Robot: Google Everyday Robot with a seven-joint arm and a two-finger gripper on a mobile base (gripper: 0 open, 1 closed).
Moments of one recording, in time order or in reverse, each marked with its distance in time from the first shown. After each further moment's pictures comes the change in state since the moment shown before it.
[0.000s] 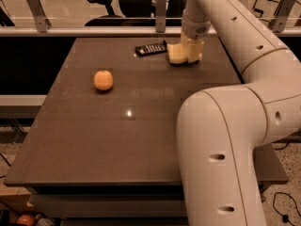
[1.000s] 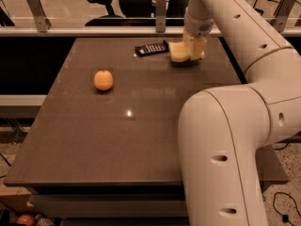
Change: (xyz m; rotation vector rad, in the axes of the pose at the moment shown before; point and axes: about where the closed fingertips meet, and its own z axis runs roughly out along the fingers) arm 0.002 0.009 -0.012 -0.024 0.003 0.003
